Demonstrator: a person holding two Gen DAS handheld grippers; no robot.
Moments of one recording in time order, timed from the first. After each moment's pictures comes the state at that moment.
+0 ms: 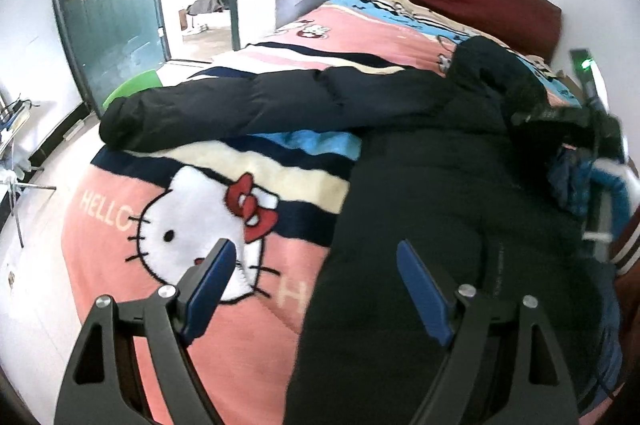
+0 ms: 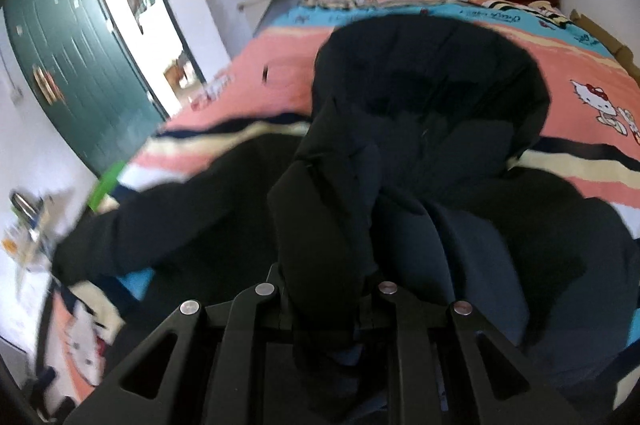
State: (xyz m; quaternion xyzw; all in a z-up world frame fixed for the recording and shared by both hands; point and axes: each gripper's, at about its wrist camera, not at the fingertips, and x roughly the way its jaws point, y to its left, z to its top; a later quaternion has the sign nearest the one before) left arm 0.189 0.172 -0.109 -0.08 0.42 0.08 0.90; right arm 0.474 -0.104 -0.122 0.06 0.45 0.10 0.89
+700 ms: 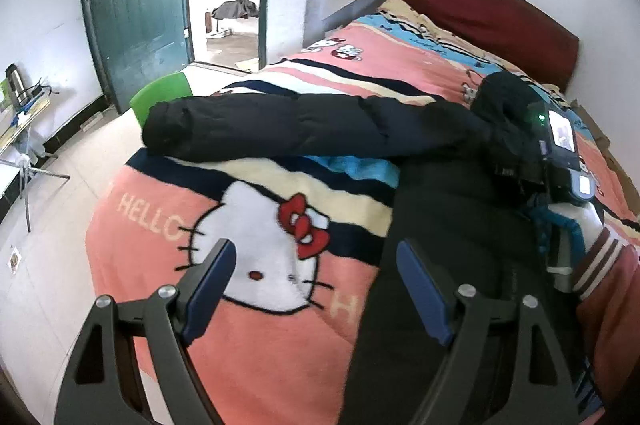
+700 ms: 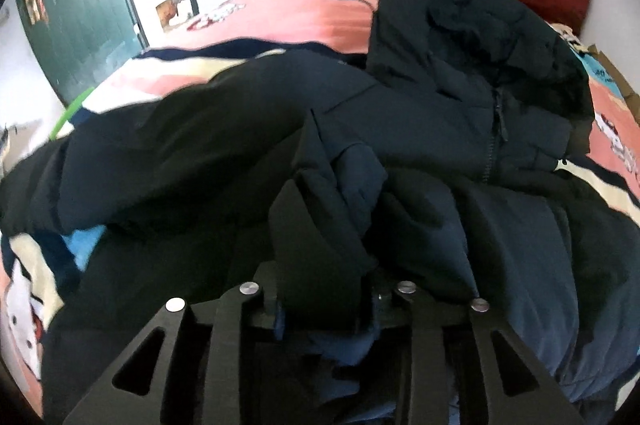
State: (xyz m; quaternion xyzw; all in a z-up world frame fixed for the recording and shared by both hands) left arm 0.174 0.217 -0.086 -0.11 0.40 0.11 0.90; right arm 0.485 -0.031 -0.175 -0.05 0.49 0.08 0.87
